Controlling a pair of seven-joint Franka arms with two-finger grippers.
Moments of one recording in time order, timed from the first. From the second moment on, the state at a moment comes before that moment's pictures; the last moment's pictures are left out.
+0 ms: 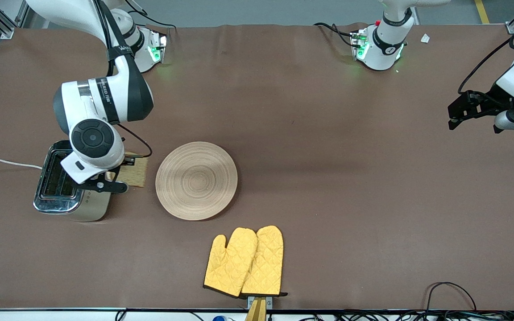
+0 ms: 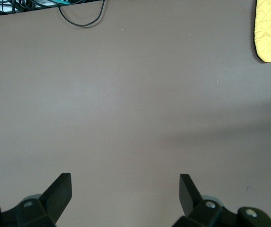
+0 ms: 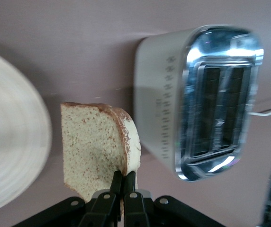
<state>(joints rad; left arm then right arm) -0.06 0.03 -0.08 -1.50 0.04 1.62 0.00 0.48 0.37 -0.21 -1.57 -0.31 1.61 0.39</state>
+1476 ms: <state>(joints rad) -0.02 0.04 -0.07 -1.48 0.01 1.58 0.00 0.46 0.38 -0.21 -1.63 -0.81 1.46 0.41</state>
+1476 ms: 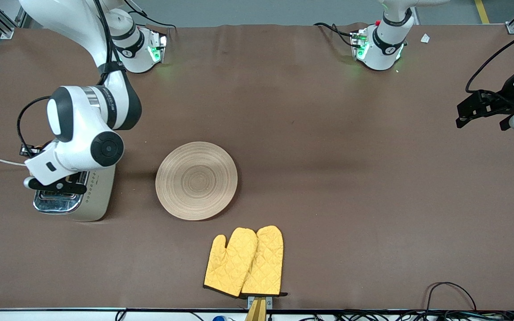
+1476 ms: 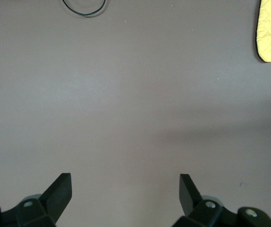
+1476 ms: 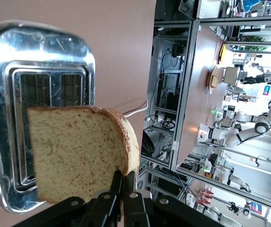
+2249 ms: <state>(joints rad) -0.02 0.04 -0.07 -1.48 0.01 1.58 0.00 0.47 0.44 -0.21 -1.66 -0.90 1.55 0.45</state>
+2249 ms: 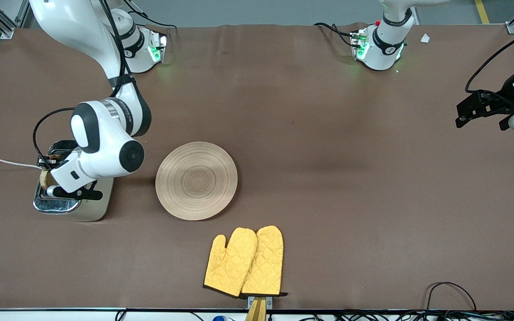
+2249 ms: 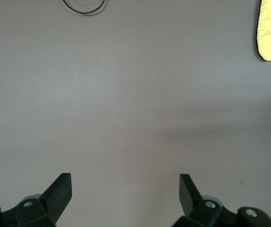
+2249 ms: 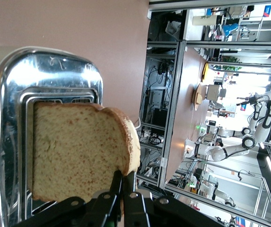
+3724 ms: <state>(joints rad) -0.02 0.04 -0.07 -1.48 0.01 1.58 -0.03 0.23 0.29 -0.22 -1.29 -0.06 1.43 0.37</state>
